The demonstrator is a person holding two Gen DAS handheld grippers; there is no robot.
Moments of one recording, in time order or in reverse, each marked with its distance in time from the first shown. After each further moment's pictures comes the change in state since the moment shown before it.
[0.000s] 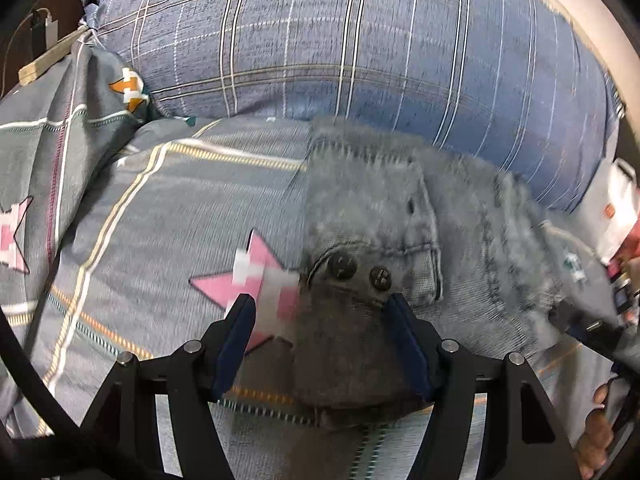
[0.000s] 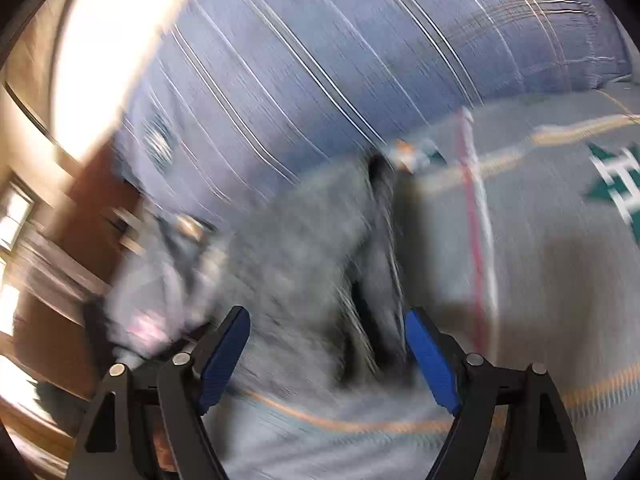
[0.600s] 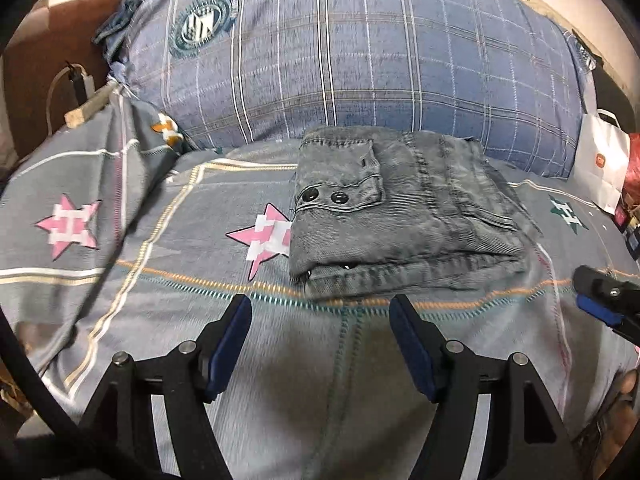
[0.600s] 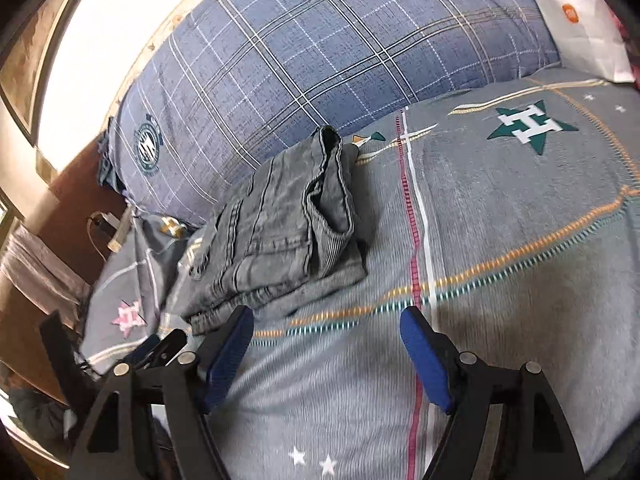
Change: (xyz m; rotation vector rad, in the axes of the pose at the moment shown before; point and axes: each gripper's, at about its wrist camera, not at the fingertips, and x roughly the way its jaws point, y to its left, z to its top) left arm -0.085 -0.035 -0.076 0.121 -0.144 0.131; right arm -0.064 0.009 -0.086 0.052 -0.140 -0.053
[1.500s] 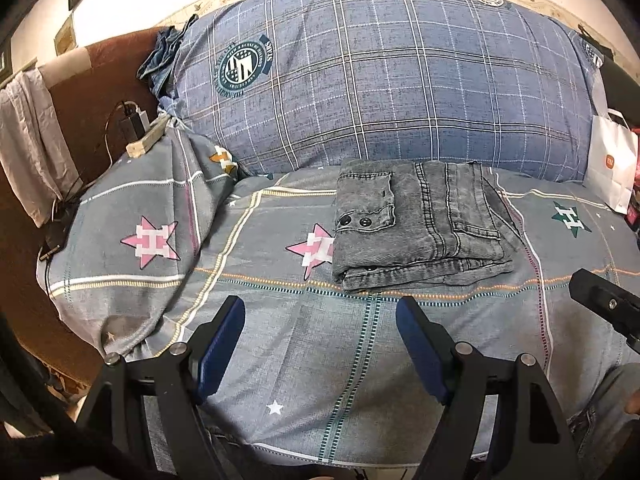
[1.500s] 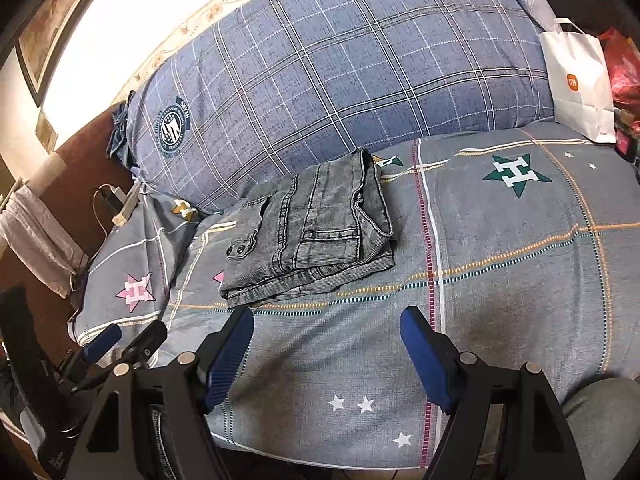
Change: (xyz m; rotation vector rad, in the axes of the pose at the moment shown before) left arm -0.086 -0.009 0.008 0.033 -0.021 0.177; right arm -0.070 0.067 -0.009 -0.111 -0.017 -0.087
